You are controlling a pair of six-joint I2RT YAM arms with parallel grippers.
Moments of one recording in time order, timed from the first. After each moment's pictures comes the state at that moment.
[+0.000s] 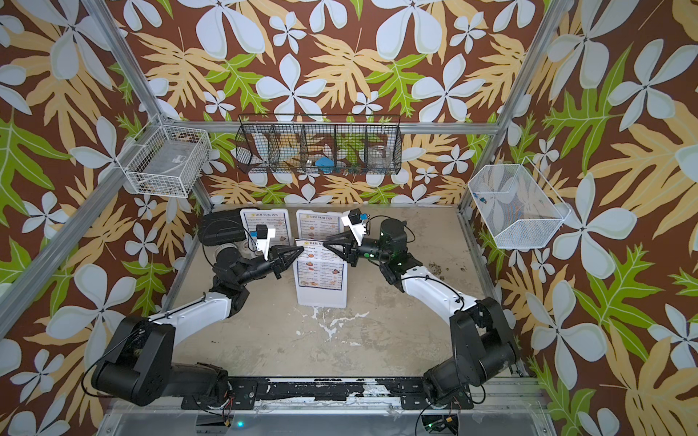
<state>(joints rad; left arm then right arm) -0.27 1.38 0.60 0.90 0.79 -0.44 0.43 1.52 0.99 0.48 -0.90 0.19</state>
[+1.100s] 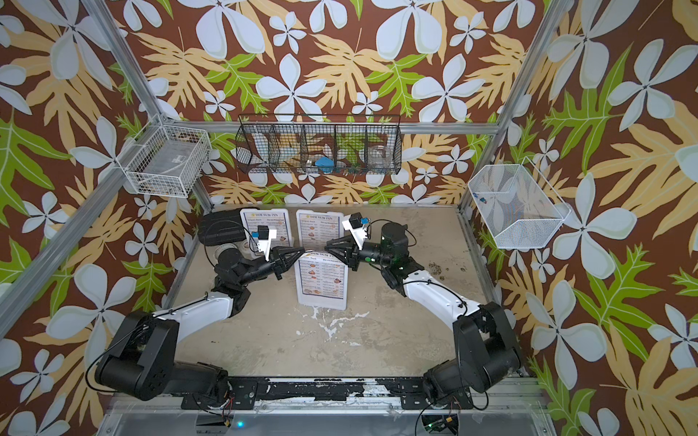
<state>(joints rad) -0.27 1.42 0.59 0.94 0.81 -0.46 0.43 1.47 0.94 0.47 -0.88 0.18</state>
